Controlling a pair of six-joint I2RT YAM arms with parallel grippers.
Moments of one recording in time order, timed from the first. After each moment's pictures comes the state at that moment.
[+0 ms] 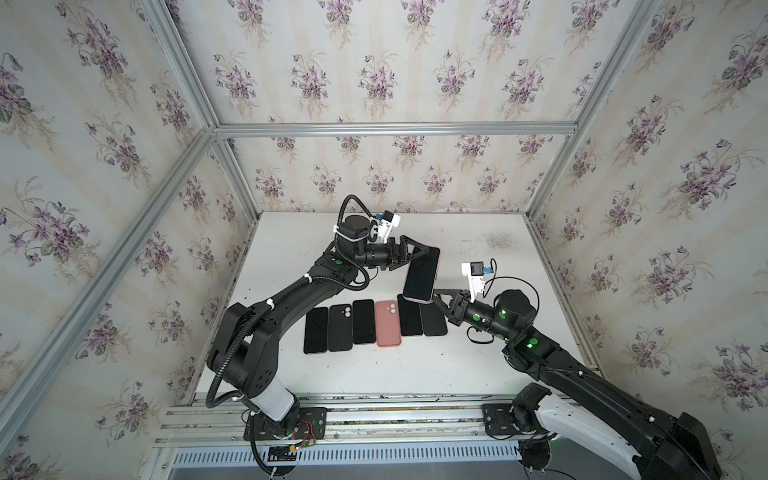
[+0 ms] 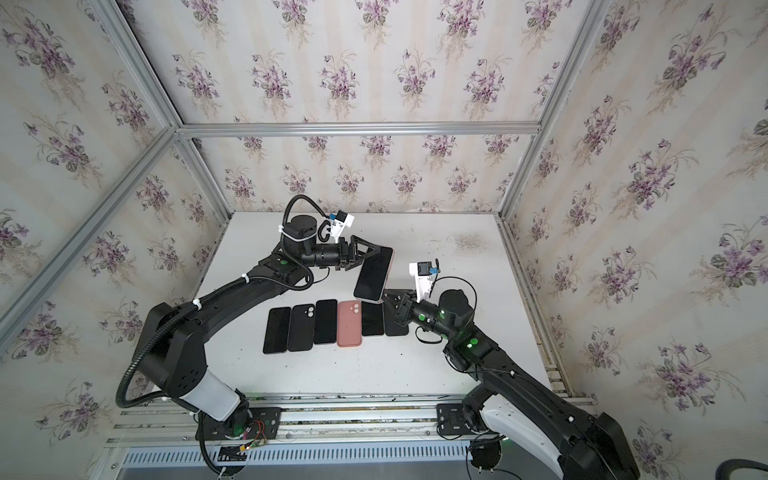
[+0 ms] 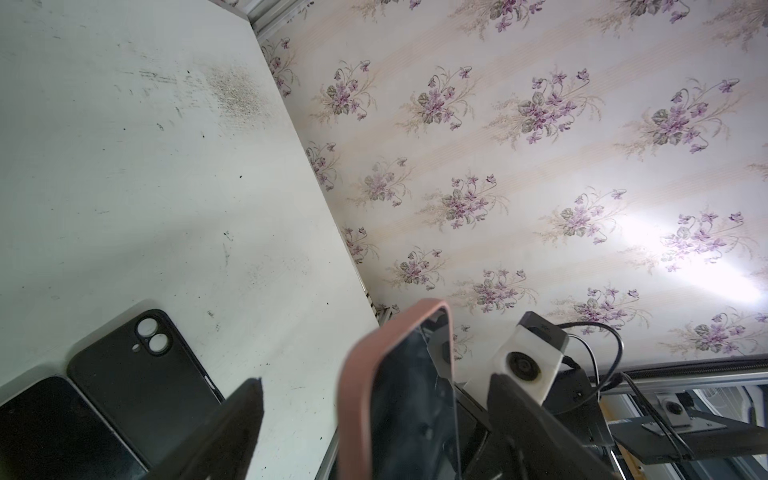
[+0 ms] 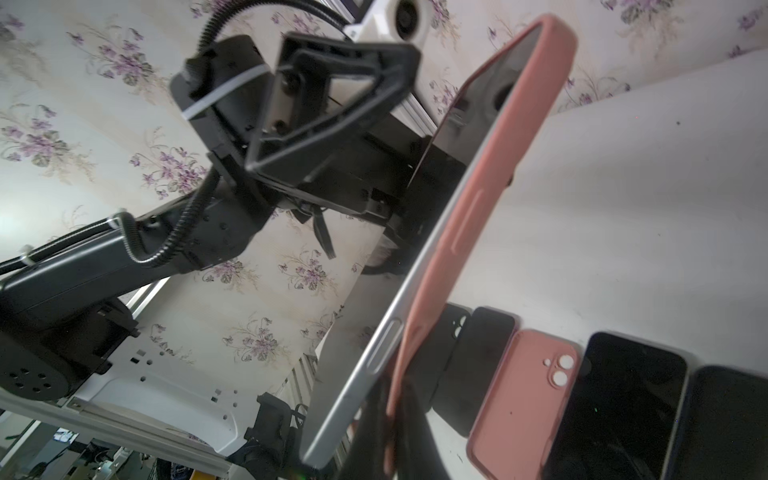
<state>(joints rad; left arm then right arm) -0.51 1.62 1.23 0.12 0.79 -0.88 0.57 0.86 0.48 0.25 -0.41 0.73</state>
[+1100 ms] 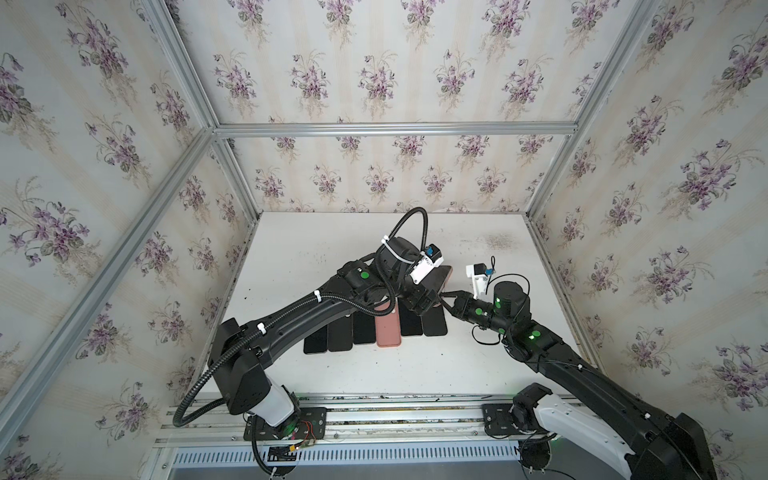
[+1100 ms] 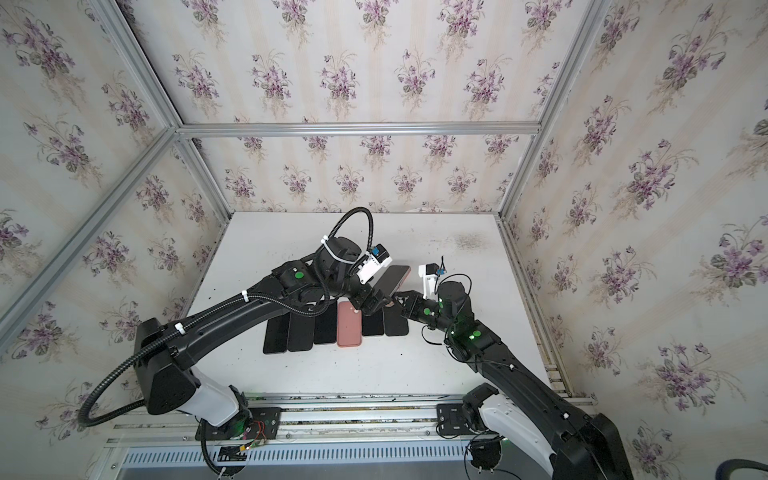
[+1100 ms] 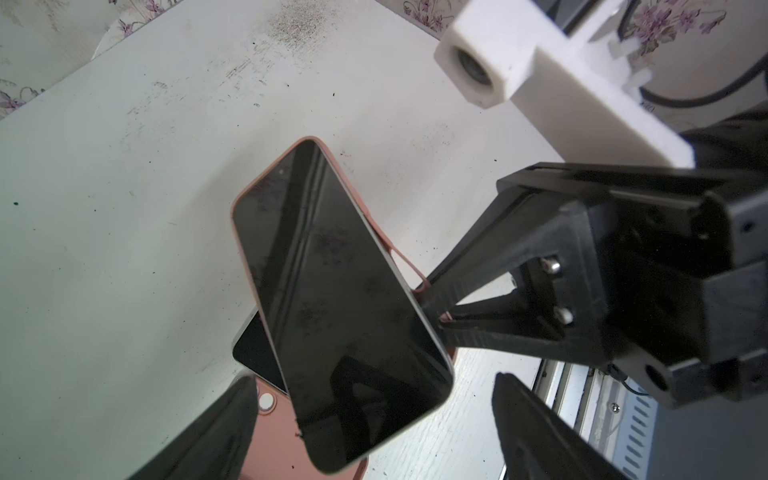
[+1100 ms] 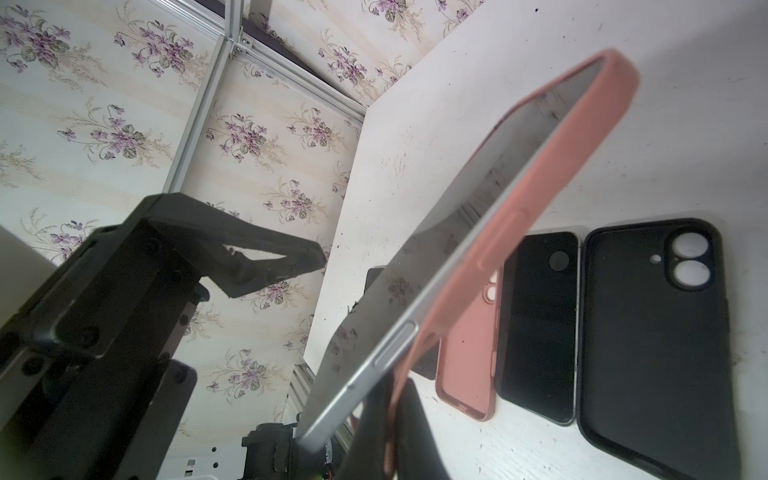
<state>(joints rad) -0.87 1.59 1.45 -0.64 0.15 0.04 0.47 0.90 0.52 0.03 -0.41 0.89</state>
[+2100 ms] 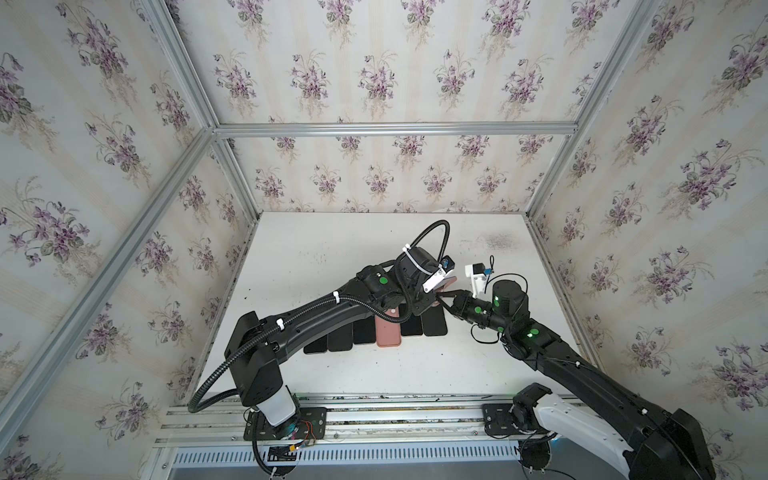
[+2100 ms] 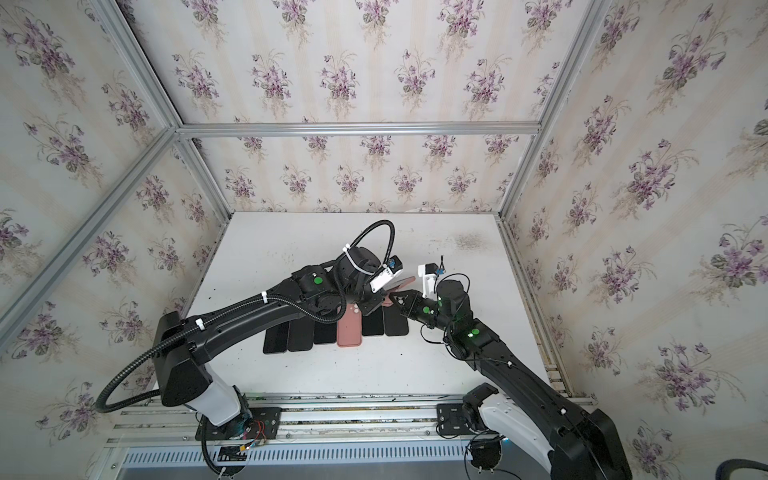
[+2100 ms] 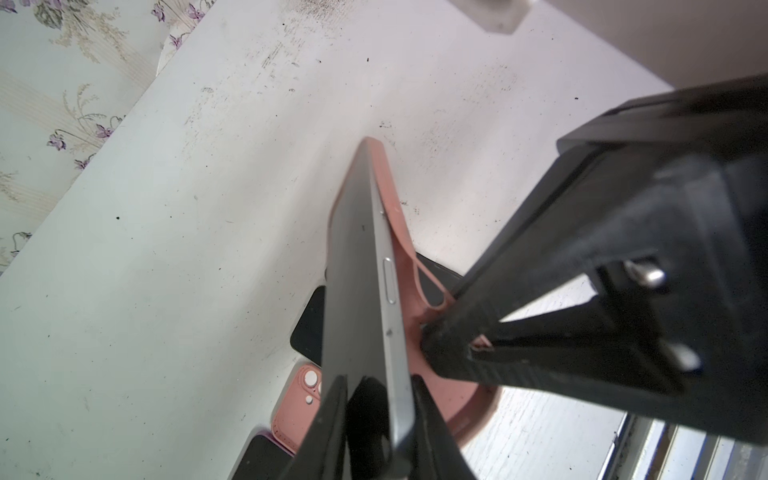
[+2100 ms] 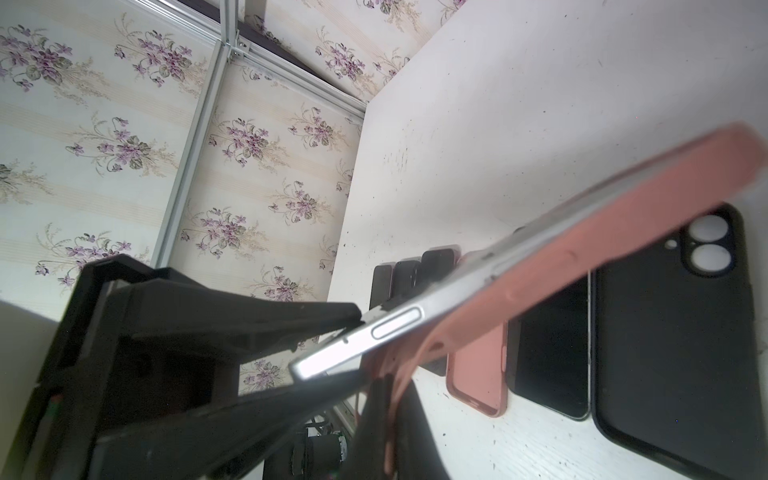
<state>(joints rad) -0.94 1.65 1.49 -0.68 -0.09 0.14 0.47 0.91 0.52 0.03 -0.43 0.95</state>
